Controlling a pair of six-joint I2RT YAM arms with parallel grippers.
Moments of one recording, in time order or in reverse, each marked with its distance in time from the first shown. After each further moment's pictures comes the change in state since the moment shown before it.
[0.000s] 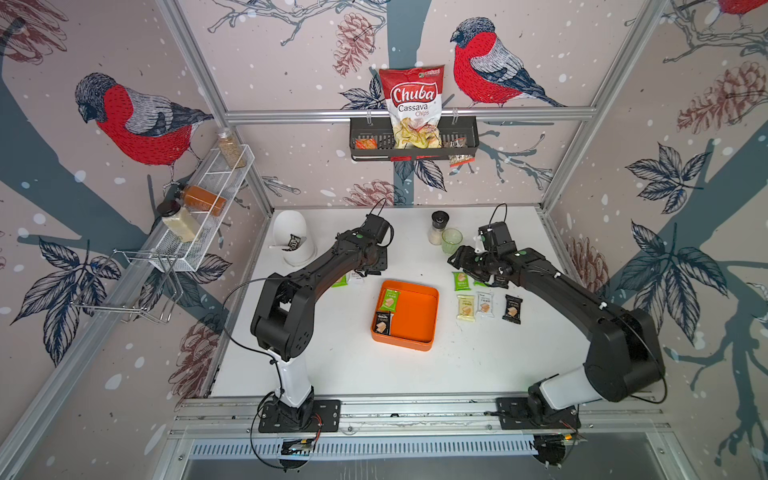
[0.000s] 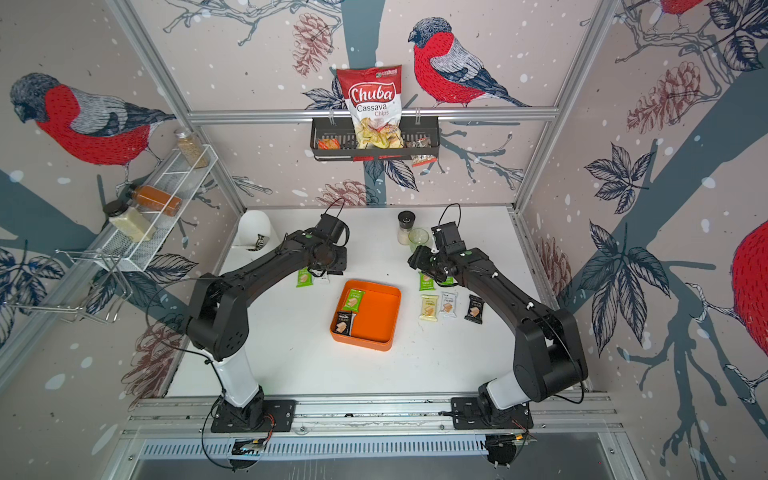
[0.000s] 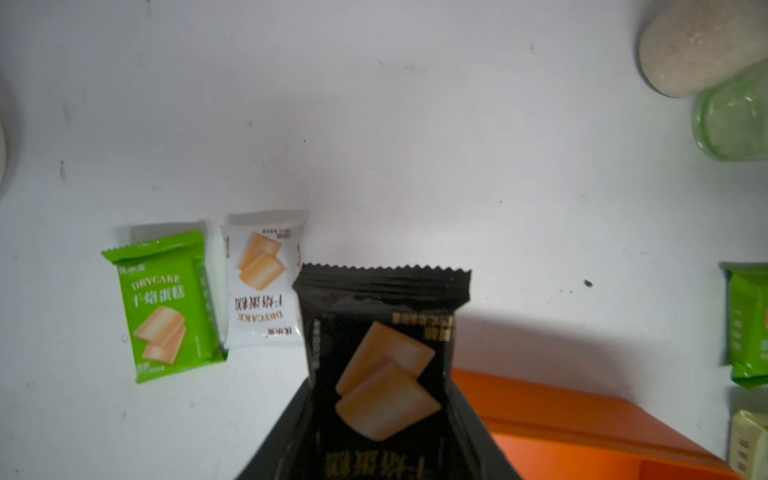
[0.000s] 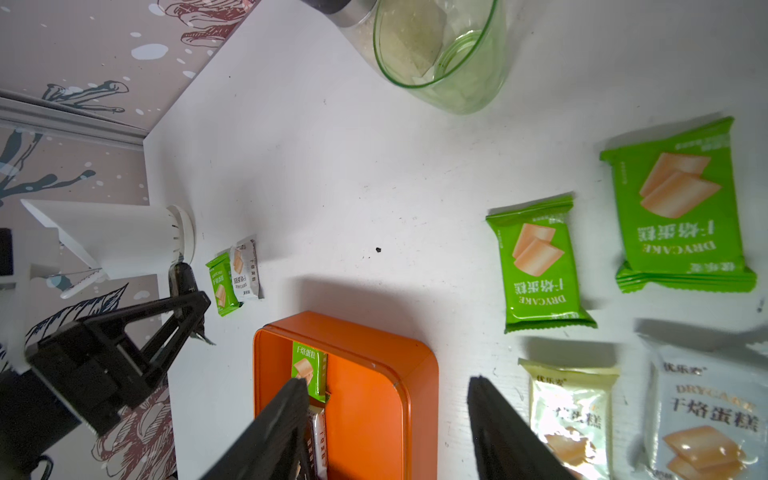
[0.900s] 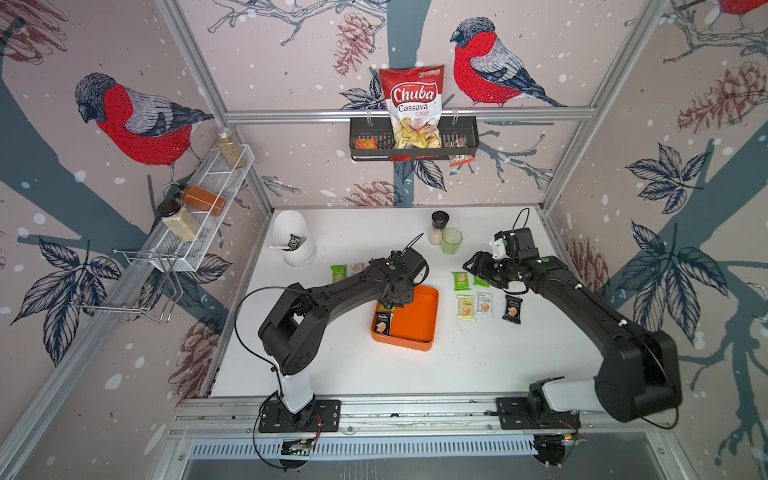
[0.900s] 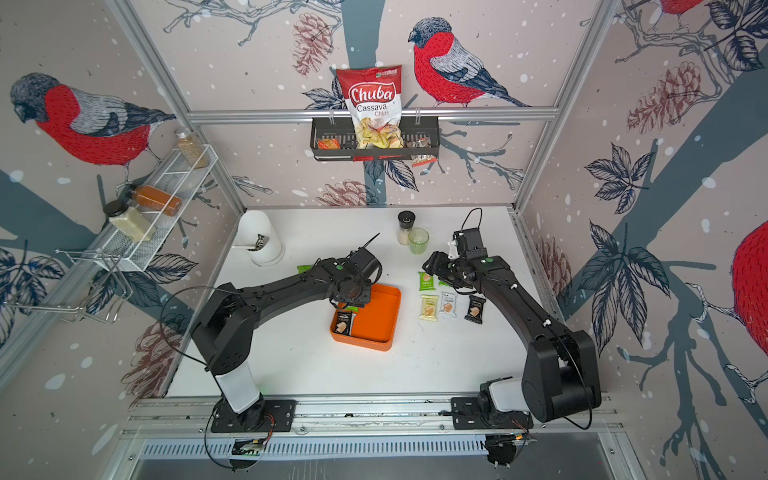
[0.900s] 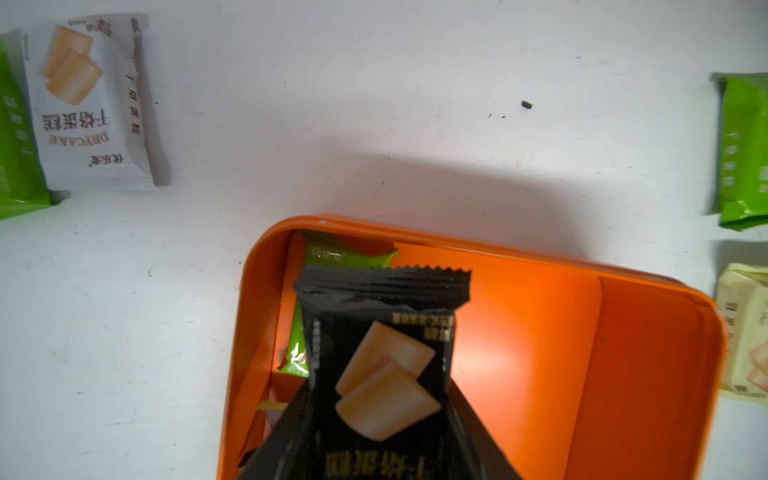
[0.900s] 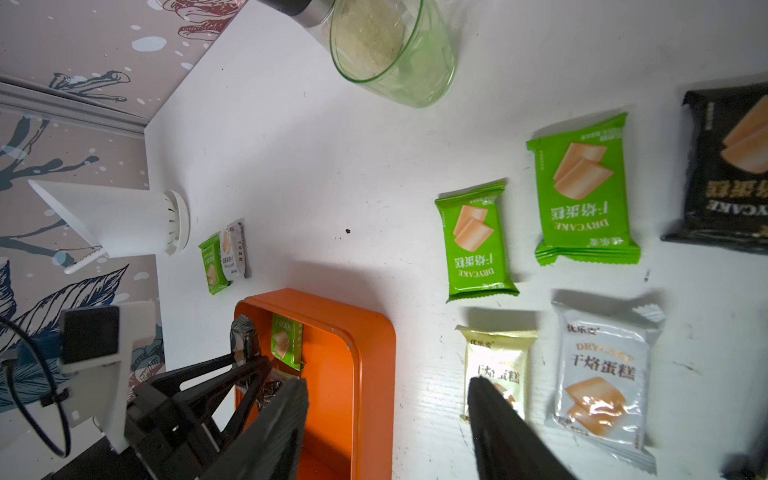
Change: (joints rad) left arm -0.330 -0.111 -0.184 -0.032 -0.087 -0.285; right arm -0.125 -0.101 -0.087 -0.042 -0.118 -0.113
